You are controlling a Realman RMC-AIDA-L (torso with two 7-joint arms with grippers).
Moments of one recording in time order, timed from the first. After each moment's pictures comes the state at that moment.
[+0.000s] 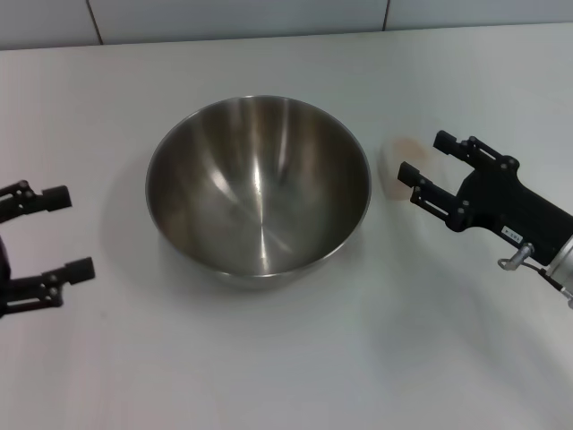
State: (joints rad) left arm -0.27 -1.92 0.77 0.72 1.72 1.87 -1.10; right arm 0.38 2.09 -0.76 -0.15 -1.34 -1.39 0.58
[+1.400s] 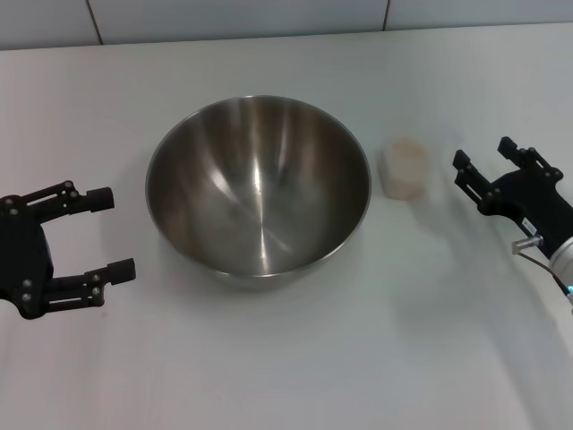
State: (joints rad) left arm -0.31 -1.97 0.77 0.72 1.77 1.86 -1.08; right arm 0.43 2.09 -0.32 0.09 -1.34 -1.15 0.28
